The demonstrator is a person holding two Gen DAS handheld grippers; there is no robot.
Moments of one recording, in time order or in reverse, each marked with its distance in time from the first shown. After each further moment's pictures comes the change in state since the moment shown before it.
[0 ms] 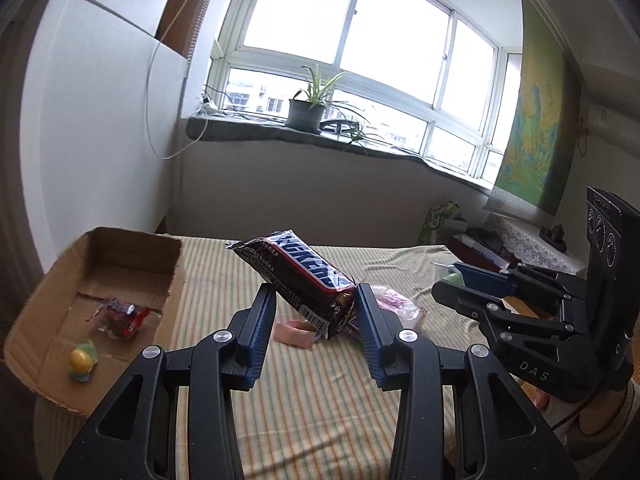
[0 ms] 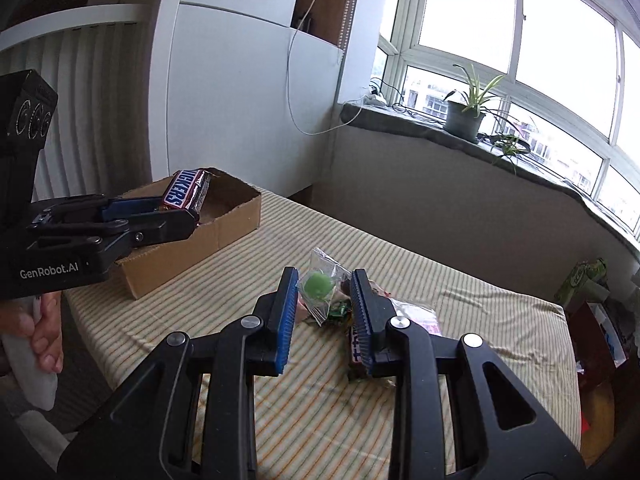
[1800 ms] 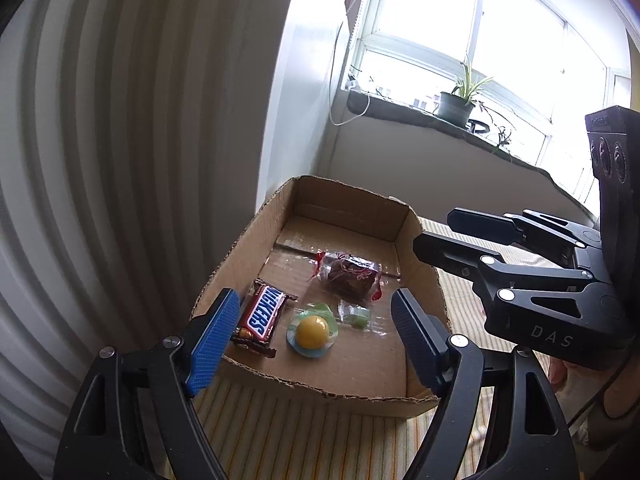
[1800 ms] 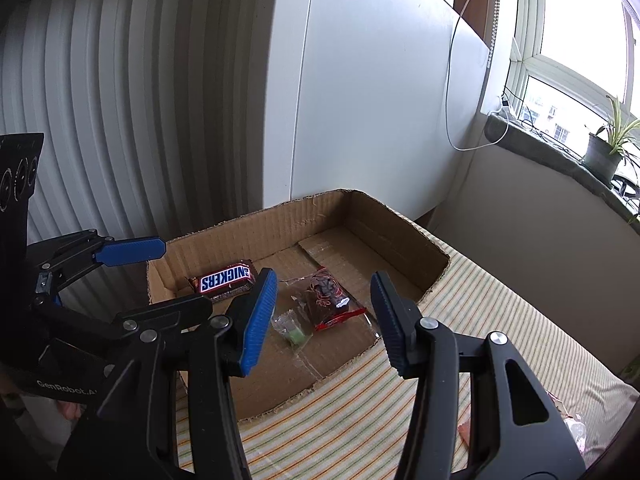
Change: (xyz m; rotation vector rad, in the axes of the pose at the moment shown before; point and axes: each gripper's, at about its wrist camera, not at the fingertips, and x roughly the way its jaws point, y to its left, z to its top) left arm -0.043 0.162 -0.030 -0.168 0.050 0.358; right arm 0.138 0.154 0.072 -0.144 0.032 0.302
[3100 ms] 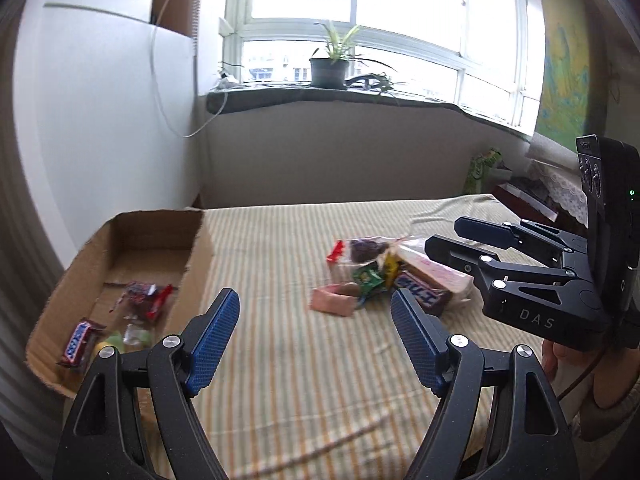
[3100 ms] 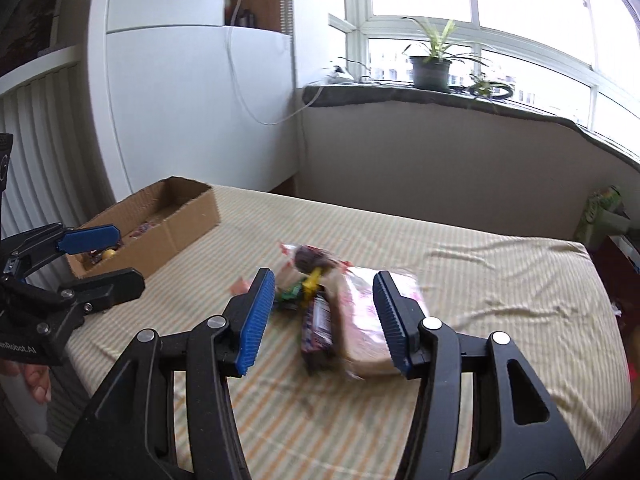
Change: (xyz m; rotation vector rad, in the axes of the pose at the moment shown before) left arm 0.012 -0.203 -0.011 0.311 0.056 -0.190; right arm -0.171 -0.182 -0.158 0.387 -0.056 -0.300
